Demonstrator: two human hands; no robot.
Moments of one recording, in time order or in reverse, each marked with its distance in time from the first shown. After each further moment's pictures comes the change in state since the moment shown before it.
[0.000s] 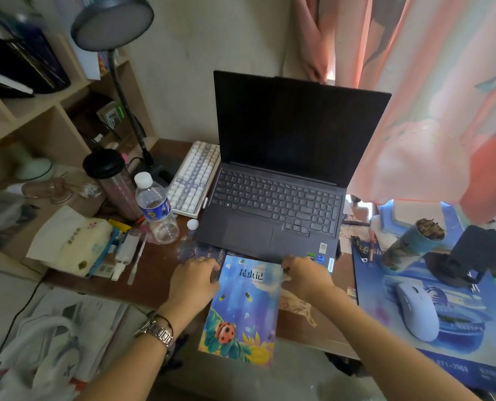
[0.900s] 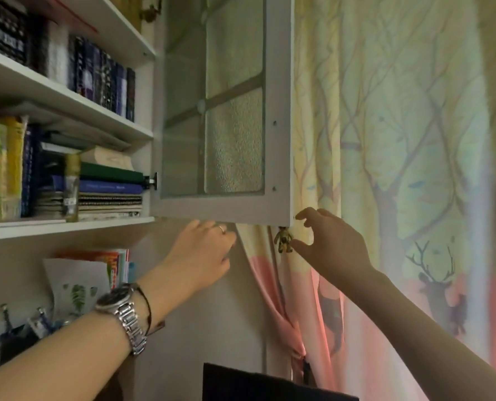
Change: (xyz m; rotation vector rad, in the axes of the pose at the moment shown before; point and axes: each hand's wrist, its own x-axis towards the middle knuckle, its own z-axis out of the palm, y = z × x) left_hand 0.072 0.189 -0.483 0.636 0.829 0.377; right_hand -0.117 -0.083 -0.495 -0.031 1.282 -0.349
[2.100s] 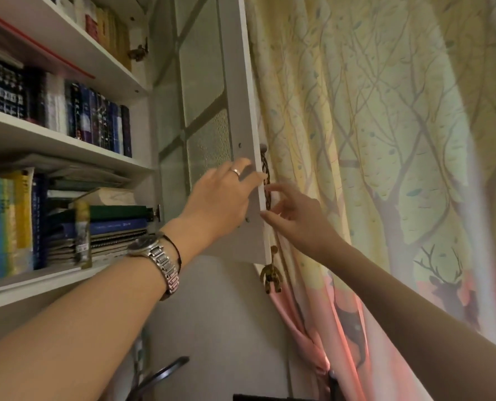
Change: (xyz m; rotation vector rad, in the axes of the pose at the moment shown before) left_hand 0.057 -0.060 -0.085 -0.029 0.390 0.123; right_hand 0.060 -0.073 -0.021 0.576 0.106 -0.096
